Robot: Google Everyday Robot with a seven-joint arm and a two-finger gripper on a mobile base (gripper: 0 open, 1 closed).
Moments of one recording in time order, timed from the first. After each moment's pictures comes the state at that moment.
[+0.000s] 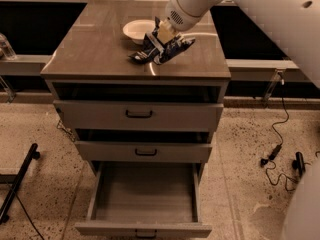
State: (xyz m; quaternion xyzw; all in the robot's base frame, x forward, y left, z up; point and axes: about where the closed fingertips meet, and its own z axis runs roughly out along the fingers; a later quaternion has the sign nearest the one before) arm 0.709 -0.035 0.937 -0.44 0.83 0.04 0.33
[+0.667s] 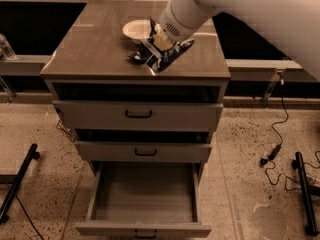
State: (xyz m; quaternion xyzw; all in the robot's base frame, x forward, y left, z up) arm 0.666 -0.024 0.943 -0.47 0.80 0.00 0.36
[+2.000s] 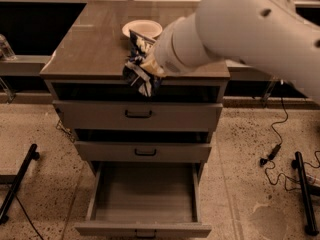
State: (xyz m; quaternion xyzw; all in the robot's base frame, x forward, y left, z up) arm 0.569 0.013 0.946 -0.54 0.71 0.02 0.44
